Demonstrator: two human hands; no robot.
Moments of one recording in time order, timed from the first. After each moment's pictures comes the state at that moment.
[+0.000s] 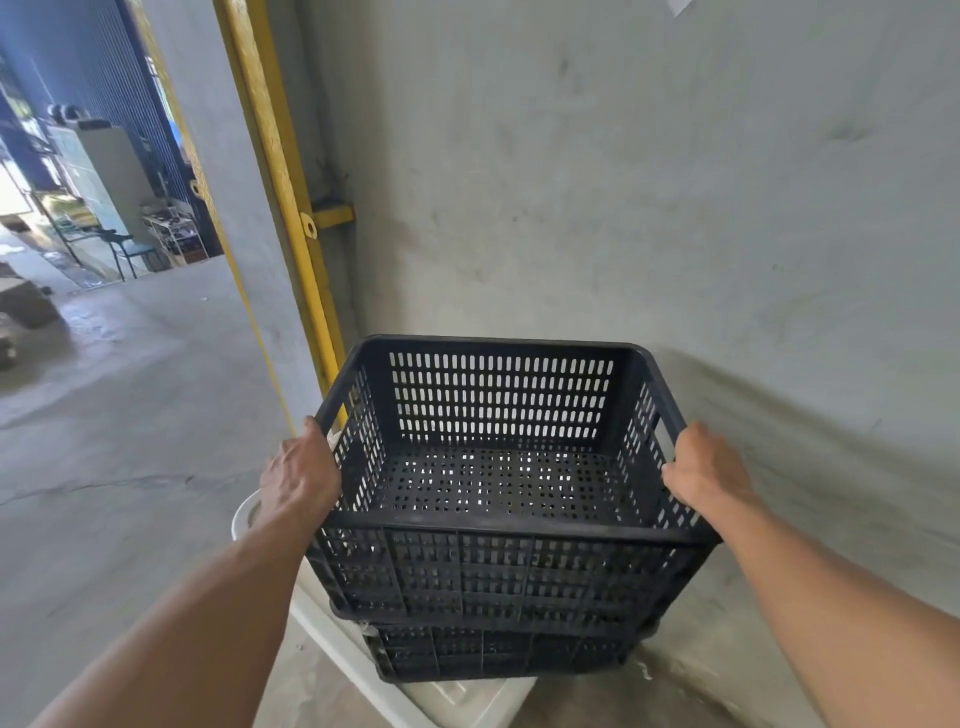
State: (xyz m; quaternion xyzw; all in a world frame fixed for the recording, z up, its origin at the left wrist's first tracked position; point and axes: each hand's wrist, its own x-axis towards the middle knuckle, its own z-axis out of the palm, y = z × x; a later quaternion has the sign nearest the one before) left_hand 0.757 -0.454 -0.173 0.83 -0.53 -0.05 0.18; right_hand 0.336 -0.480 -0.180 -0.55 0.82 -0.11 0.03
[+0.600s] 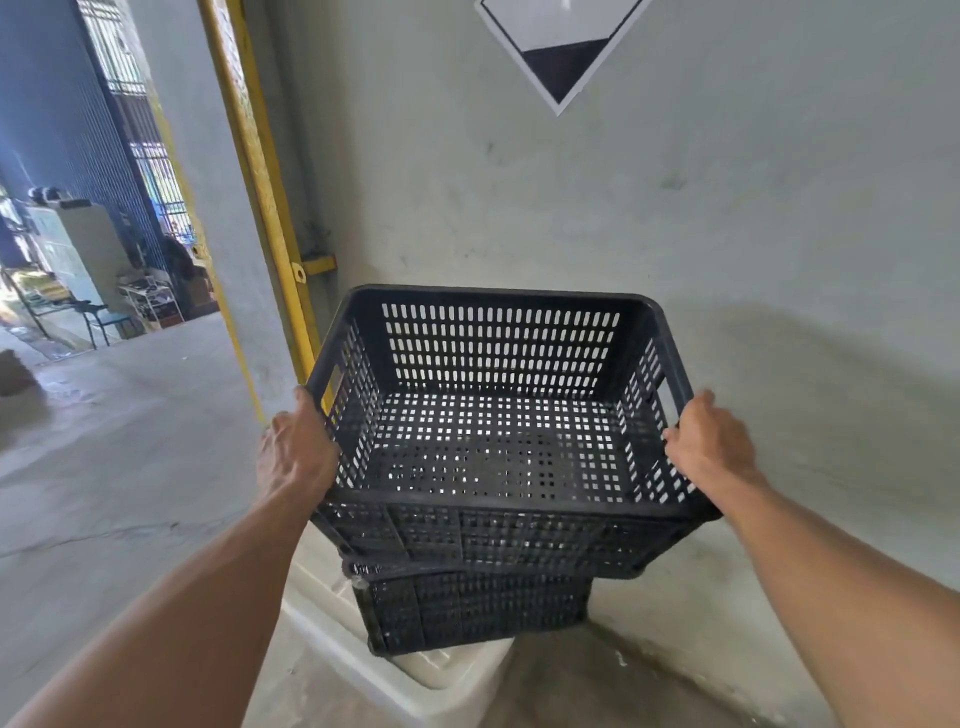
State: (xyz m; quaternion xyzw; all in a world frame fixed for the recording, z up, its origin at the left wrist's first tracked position) left_hand 0.713 -0.314 -0.100 0.77 -0.57 0.02 0.30; right_hand 0.296 -0.318 -0.118 -0.52 0.82 -0.23 -0.06
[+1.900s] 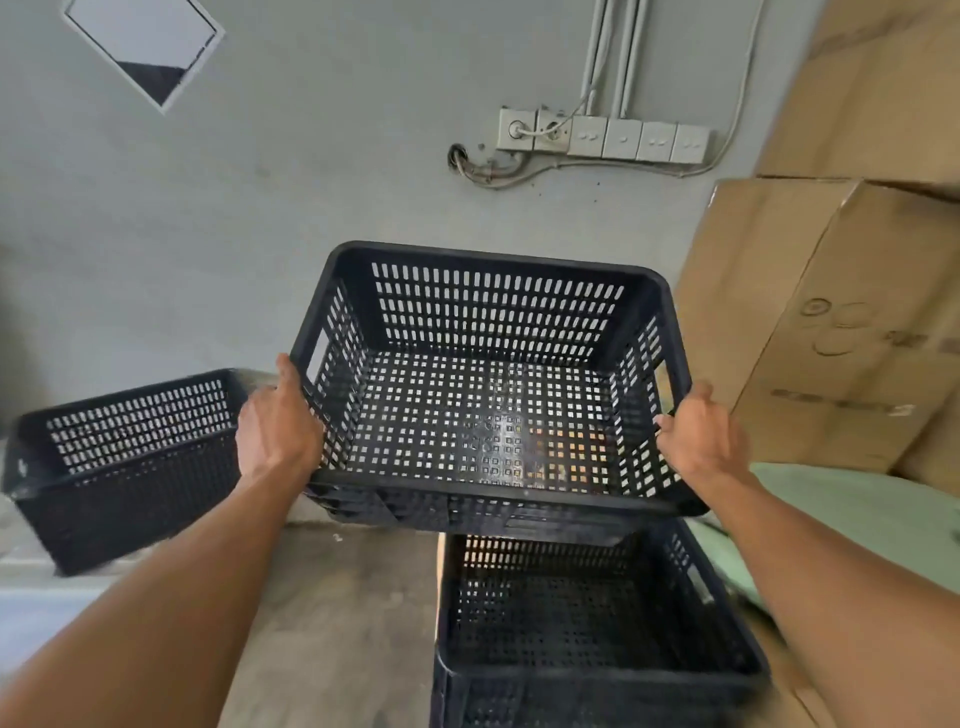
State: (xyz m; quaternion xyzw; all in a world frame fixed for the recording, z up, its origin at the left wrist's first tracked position) left_hand 0.416 0.183 -0.092 0.56 -0.75 -0.05 0.35; right_hand 0.077 0.428 -0.076 -0.26 0.91 -0.22 -0.22
